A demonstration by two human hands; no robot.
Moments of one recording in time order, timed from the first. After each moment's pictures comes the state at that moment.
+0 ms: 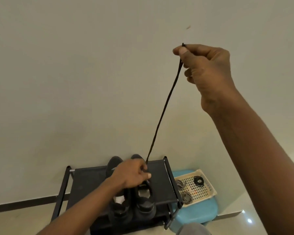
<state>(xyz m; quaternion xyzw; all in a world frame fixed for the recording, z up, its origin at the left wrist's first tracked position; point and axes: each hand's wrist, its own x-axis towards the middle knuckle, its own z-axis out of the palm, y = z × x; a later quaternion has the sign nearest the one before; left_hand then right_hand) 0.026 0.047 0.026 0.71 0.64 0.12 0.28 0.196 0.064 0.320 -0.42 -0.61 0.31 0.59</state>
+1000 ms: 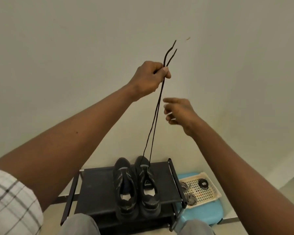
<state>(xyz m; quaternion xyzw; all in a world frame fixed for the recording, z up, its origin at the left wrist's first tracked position) 0.028 0.103 0.290 0.69 0.48 0.50 0.19 0.190 0.093 0.230 -0.50 -0.62 0.44 0.40</state>
